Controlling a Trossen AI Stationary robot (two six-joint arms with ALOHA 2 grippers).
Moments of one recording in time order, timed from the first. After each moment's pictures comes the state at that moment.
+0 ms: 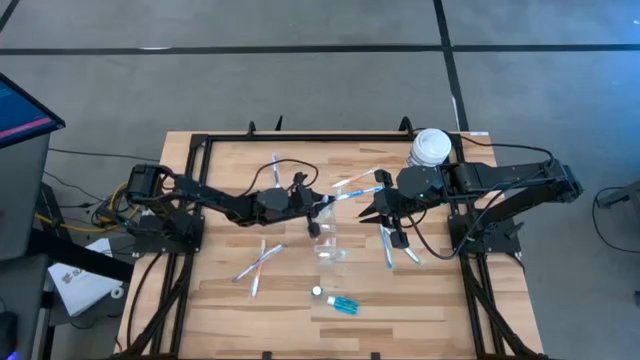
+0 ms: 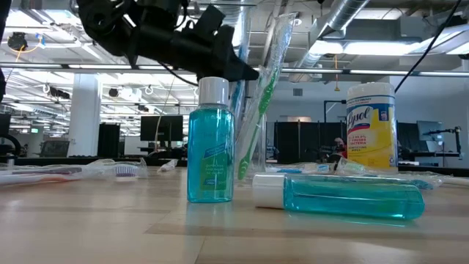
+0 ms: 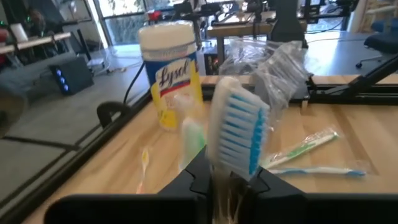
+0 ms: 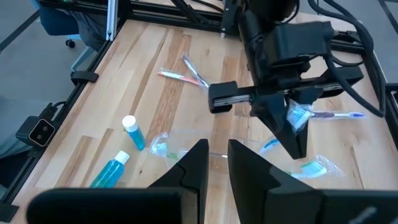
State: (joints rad) left arm 0.00 1.68 0.75 0.78 -0.34 0.06; right arm 0.14 1.24 1.28 -0.66 0.00 -0.07
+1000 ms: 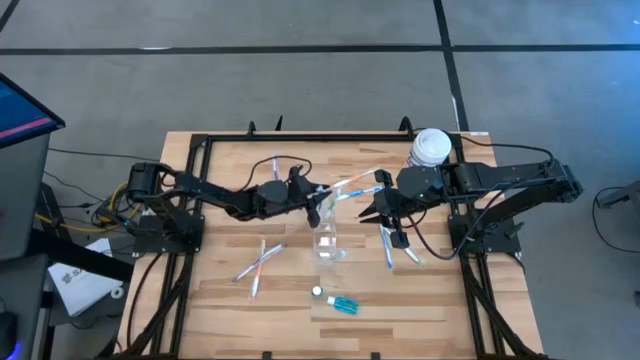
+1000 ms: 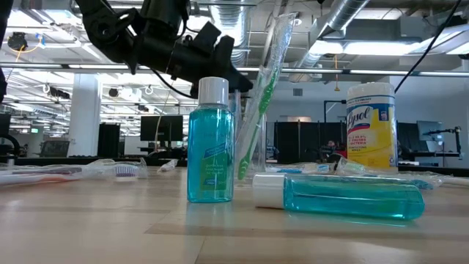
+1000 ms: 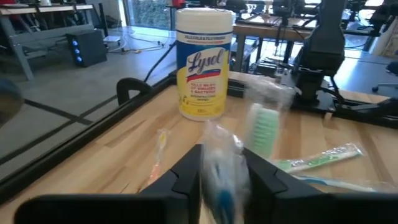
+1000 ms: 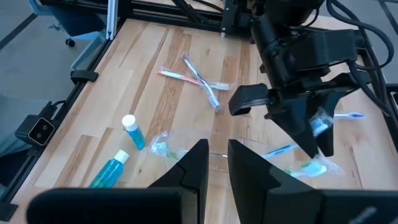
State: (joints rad) left arm 0.07 1.68 0.72 0.78 -0.35 -0.10; right arm 0.14 1.24 1.28 -0.66 0.00 -0.08
